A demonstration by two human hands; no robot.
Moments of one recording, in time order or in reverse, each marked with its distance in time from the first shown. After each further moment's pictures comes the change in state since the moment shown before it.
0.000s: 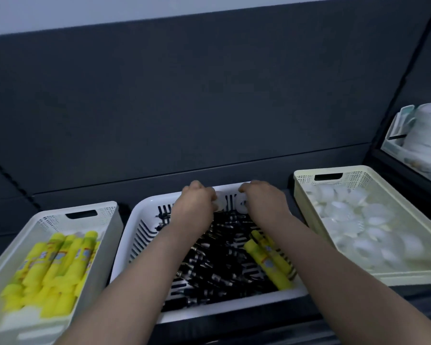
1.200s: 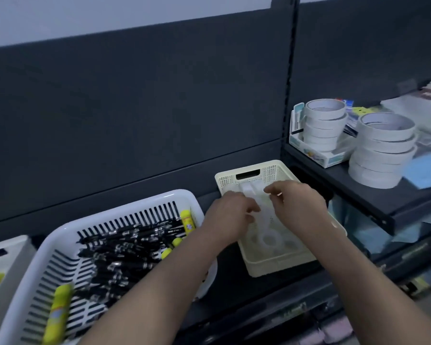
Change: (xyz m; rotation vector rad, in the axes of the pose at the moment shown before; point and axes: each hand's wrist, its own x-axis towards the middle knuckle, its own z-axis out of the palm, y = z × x) left_hand -0.008 0.209 0.058 -0.049 -0.152 0.503; right_hand -0.104 0.182 -0.066 0.154 0.210 0.367
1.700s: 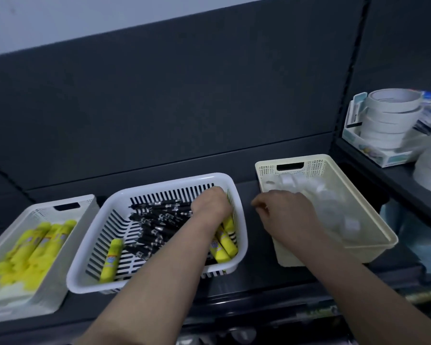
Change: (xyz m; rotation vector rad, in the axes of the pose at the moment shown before) left_hand -0.025 -0.066 -0.009 0.029 -0.023 -0.830; right_hand -0.026 -0.062 0.028 -0.052 -0.135 -0.410
